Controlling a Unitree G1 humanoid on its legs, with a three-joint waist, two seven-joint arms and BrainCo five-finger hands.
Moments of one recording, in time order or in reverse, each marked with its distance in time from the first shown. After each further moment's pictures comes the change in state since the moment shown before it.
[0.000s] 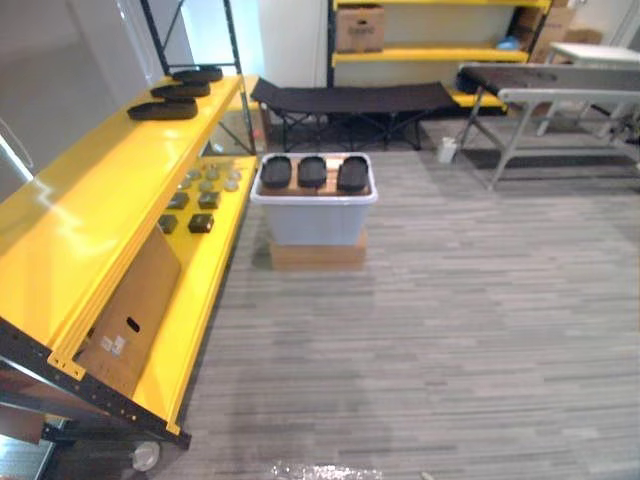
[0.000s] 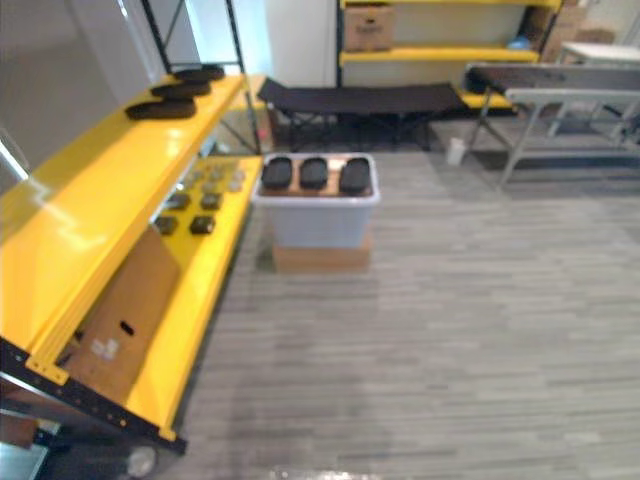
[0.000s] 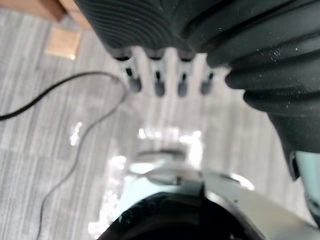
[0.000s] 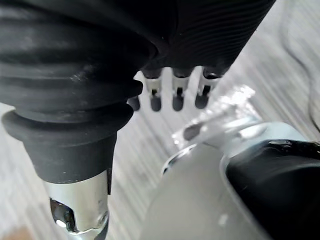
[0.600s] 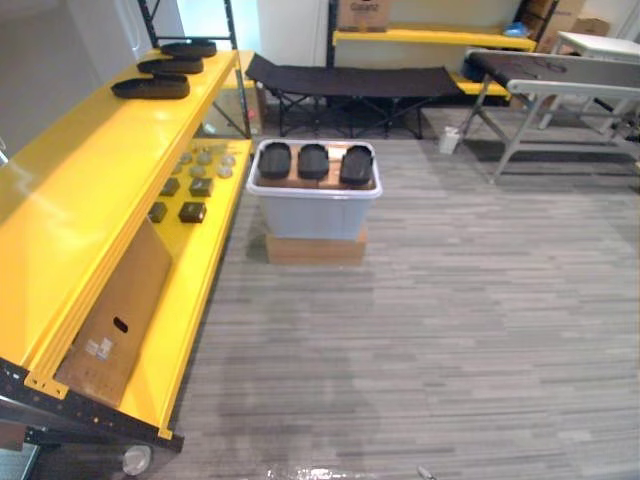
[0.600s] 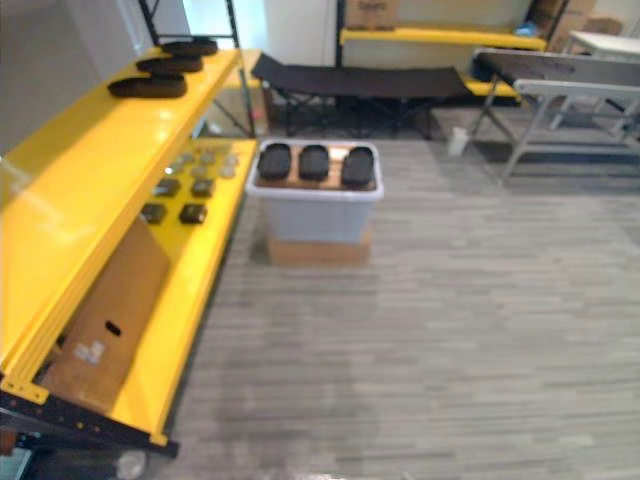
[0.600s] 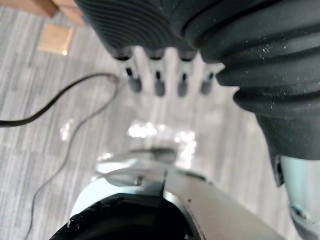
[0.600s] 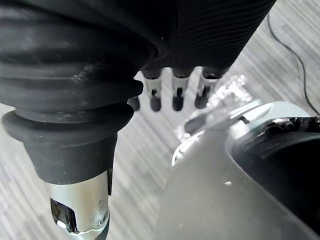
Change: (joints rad) left arm -0.026 0.024 -0.013 0.034 -0.037 0.004 0.003; right arm -0.024 0.027 -0.027 0.015 0.020 0.009 -0.006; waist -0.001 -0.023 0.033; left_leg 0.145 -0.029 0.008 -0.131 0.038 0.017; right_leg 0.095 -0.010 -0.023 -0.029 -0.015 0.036
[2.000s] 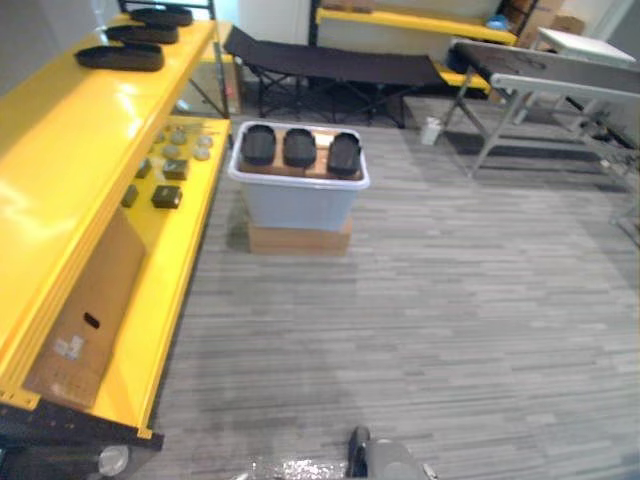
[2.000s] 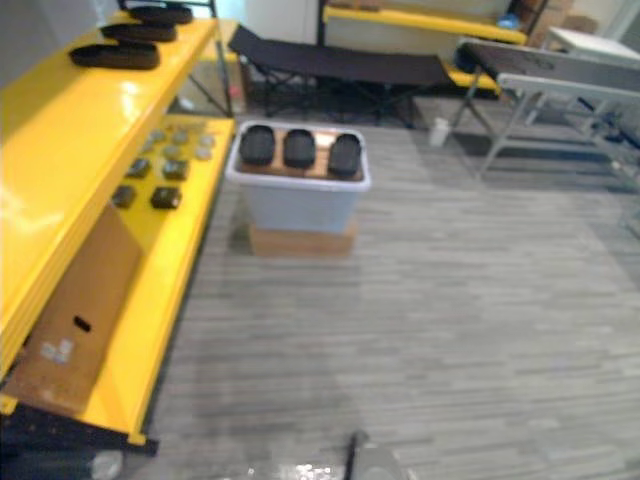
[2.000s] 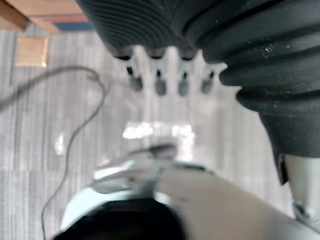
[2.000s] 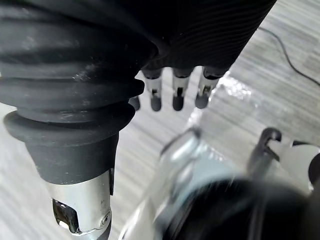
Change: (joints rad) left arm -0.044 0.021 -0.049 0.004 0.033 -0.040 0.012; right arm 0.044 0.039 -0.085 0.025 0.169 -0.042 0.004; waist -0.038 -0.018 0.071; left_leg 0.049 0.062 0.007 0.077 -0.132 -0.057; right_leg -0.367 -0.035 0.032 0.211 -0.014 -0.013
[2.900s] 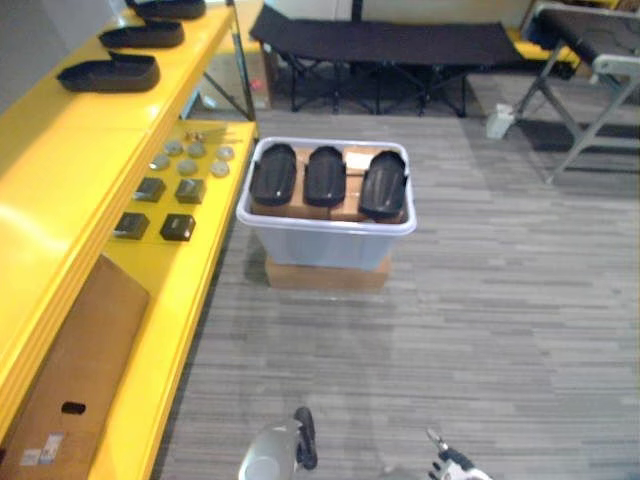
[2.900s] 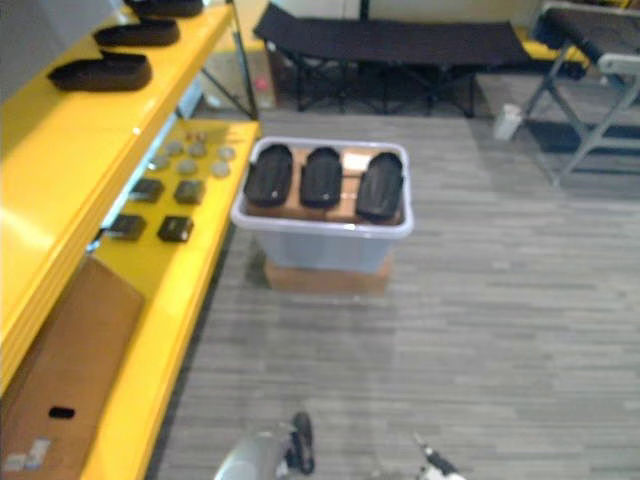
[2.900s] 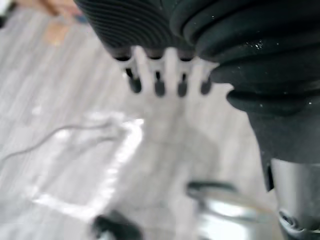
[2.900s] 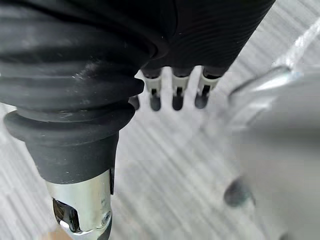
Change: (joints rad) left arm 0.038 -0.041 0.160 -0.027 0.009 0.019 0.072; right arm -0.155 -0.029 0.000 -0.006 -0.144 -0.012 -0.027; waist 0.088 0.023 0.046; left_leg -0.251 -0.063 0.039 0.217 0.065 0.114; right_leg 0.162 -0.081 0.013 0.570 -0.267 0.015
